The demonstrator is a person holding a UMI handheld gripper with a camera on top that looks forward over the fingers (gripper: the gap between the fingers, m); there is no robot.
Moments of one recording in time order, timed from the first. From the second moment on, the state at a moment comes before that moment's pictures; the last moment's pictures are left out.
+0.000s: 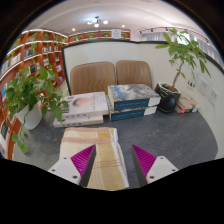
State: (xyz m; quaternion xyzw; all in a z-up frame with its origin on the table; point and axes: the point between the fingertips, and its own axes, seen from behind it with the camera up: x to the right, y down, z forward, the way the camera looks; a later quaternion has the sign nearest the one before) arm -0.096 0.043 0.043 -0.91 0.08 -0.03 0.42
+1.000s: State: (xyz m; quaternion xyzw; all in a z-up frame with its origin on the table) arm 0.106 -0.115 0.238 -0.86 0.02 0.01 0.52
